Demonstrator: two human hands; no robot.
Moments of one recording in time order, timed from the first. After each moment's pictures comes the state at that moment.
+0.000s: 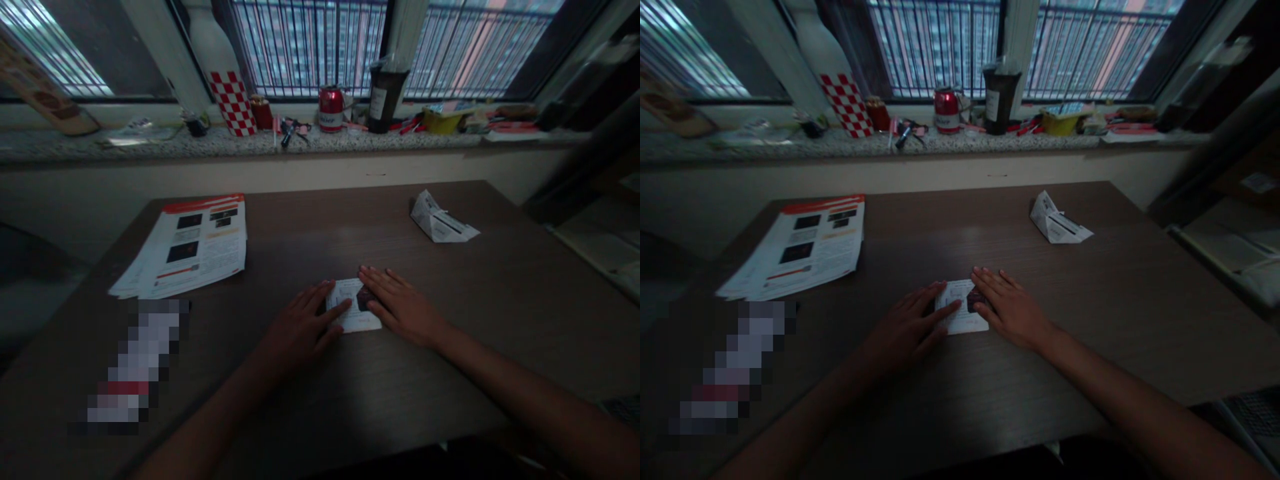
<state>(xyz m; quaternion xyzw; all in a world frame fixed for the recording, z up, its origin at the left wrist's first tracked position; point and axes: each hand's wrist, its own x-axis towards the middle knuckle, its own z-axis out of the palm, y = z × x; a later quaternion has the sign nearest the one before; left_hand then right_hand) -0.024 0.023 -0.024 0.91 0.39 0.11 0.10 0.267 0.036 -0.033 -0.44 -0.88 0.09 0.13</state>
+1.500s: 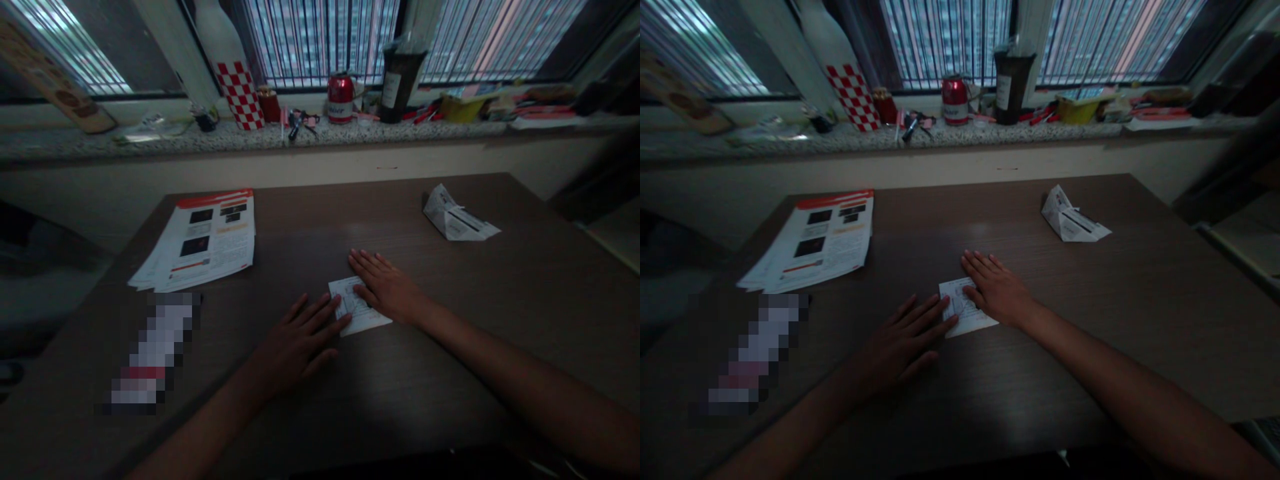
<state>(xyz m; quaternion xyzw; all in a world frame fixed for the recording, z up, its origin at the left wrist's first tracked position) -0.050 0.002 -0.023 0.94 0.33 0.04 0.09 0.235 0.081 -0.044 -0.42 -0.90 0.08 0.11</state>
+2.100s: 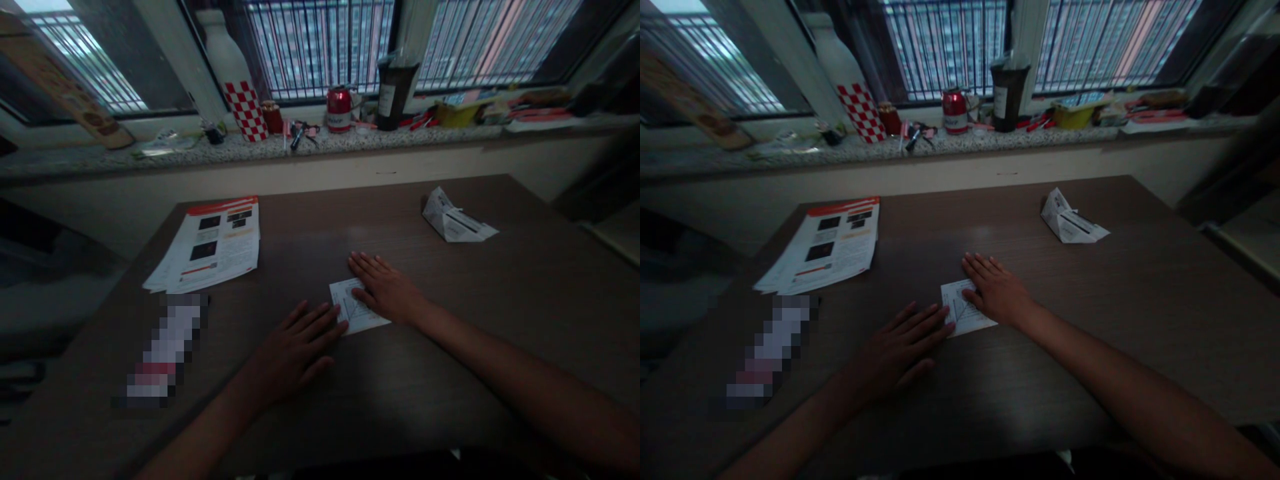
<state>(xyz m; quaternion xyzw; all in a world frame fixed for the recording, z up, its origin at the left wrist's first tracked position) -0.057 -0.008 -0.018 0.94 0.32 0.03 0.06 0.233 0.082 -0.049 -0.42 -0.90 0.08 0.12</state>
